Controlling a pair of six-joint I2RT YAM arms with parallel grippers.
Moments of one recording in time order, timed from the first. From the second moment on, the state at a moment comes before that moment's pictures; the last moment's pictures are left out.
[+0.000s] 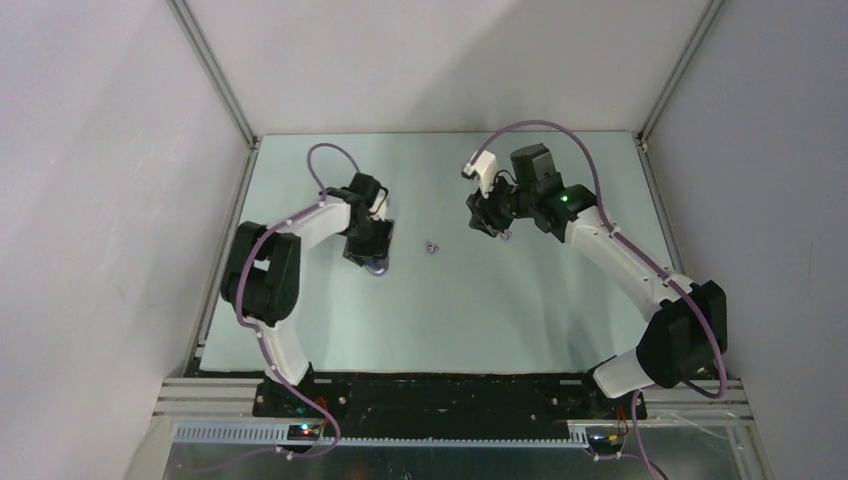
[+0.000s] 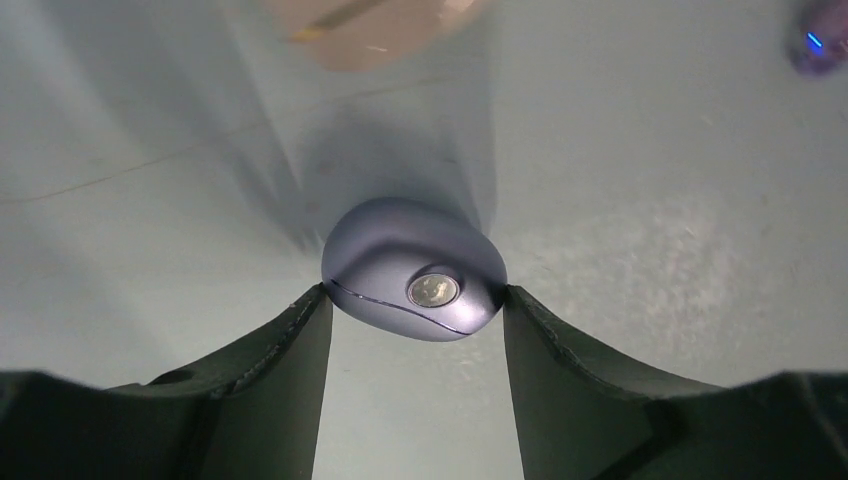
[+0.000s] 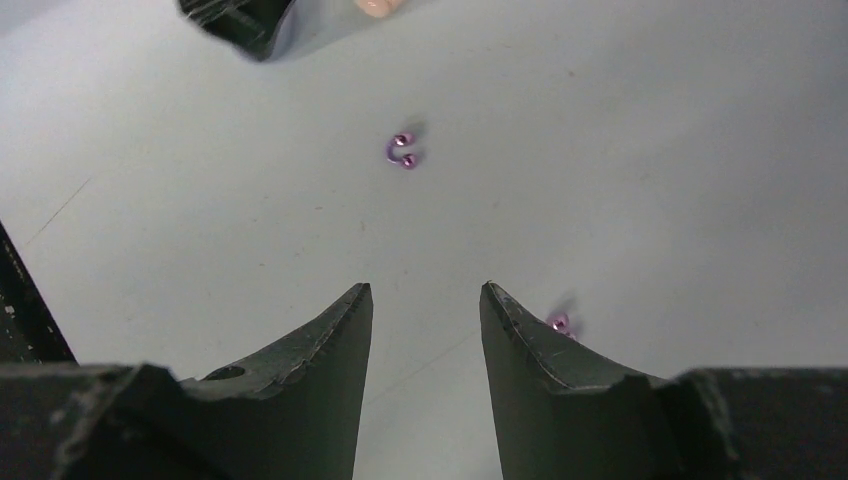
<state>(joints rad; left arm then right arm) -0.31 1.83 1.24 -0.74 0.08 -0.22 0.52 1.48 1.31 -0.51 -0.40 -0.41</state>
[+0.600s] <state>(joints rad) -0.75 1.82 1.20 -0.74 0.37 0.32 0.18 1.47 1.30 -0.41 -0.49 -0.11</state>
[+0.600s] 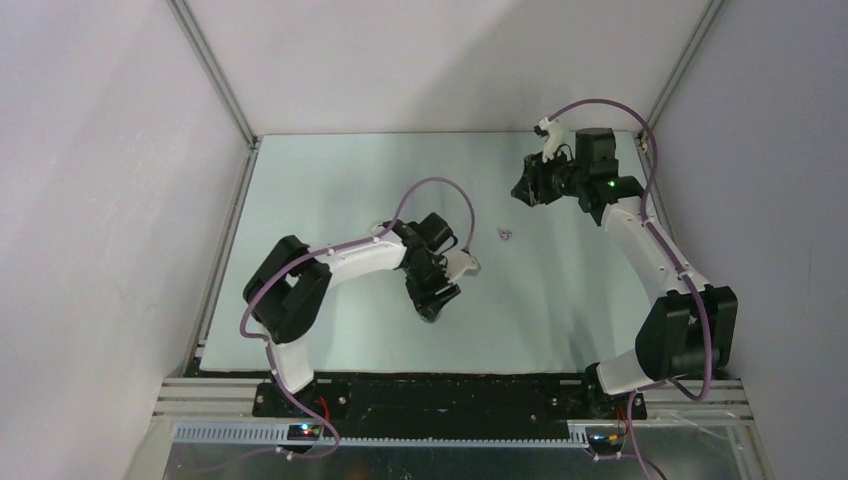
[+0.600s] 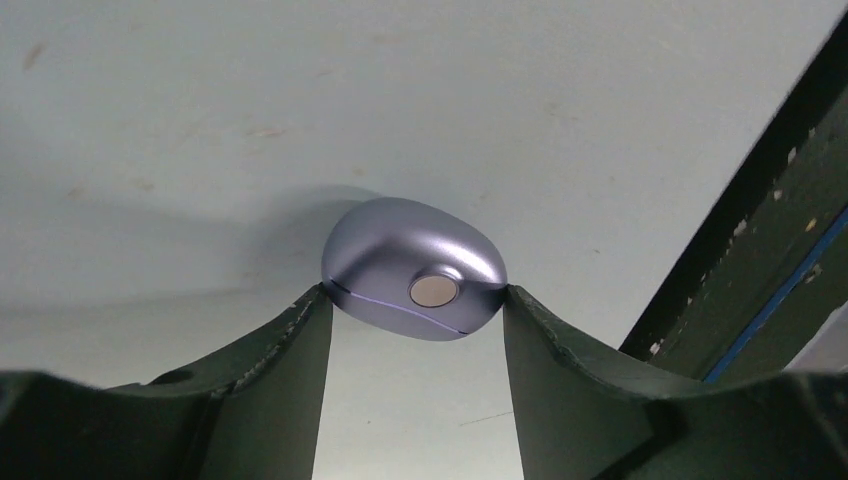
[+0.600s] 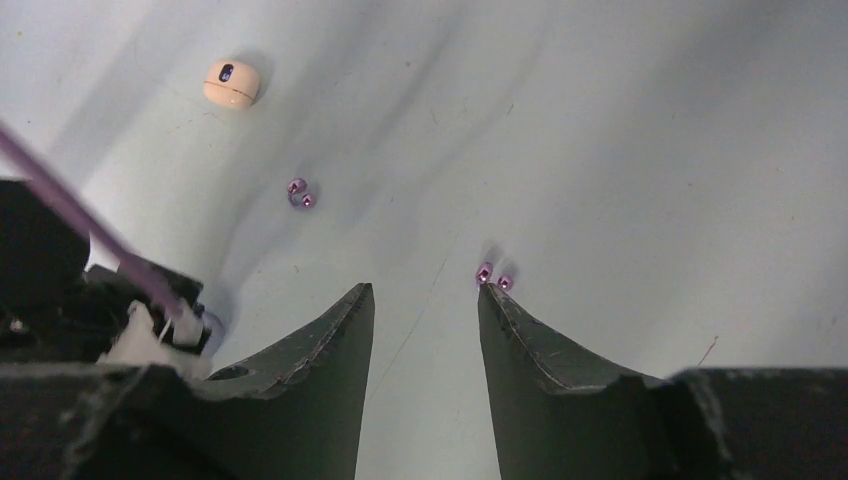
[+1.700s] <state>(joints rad) -0.39 1.10 1.14 -0.63 0.12 0.15 0.62 1.87 1.54 -1.05 -0.68 -1.39</state>
